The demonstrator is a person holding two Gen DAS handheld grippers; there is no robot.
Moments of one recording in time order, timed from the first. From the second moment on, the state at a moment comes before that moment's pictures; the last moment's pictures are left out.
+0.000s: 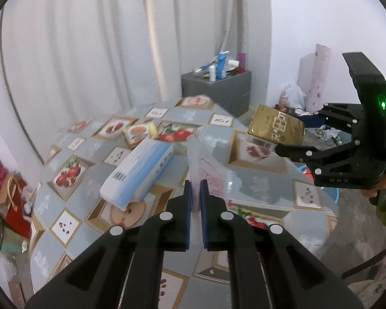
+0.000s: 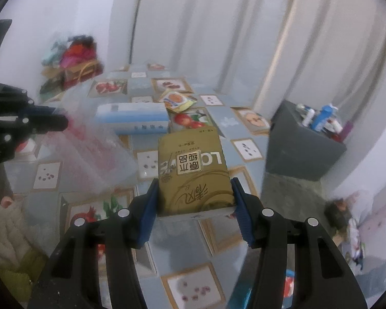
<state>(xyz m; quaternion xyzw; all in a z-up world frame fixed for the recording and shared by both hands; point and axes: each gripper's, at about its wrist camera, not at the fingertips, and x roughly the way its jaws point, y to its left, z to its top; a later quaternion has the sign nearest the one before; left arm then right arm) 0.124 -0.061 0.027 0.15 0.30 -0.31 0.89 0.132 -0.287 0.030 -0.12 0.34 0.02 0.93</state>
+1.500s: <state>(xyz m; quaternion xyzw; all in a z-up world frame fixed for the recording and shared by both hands) 0.053 -0.566 -0.114 0.35 0.36 -0.58 0.65 -0.061 -0.643 -0.174 0.35 0.37 -0.36 0.78</state>
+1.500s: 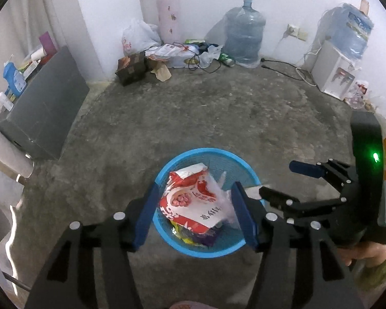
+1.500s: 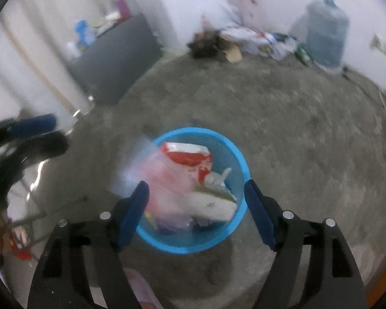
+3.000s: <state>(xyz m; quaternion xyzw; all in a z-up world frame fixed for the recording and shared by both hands) 0.246 -0.058 -0.008 0.18 0.31 -0.30 0.88 0.188 -0.340 0.011 0.02 0.33 -0.03 0.94</state>
